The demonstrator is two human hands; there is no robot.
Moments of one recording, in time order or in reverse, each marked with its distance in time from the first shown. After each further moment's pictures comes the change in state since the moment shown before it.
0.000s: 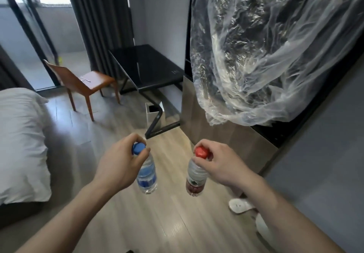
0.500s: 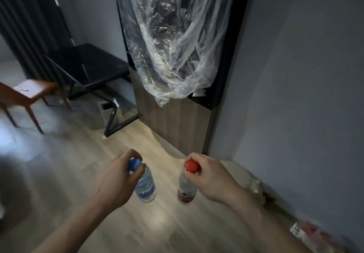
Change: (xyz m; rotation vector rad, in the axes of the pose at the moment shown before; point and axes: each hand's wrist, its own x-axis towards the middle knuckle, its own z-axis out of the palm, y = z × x) left_hand -0.220 0.127 0.064 -0.010 -0.276 0.176; right_hand -0.308 0.056 -0.017 0.075 0.124 0.235
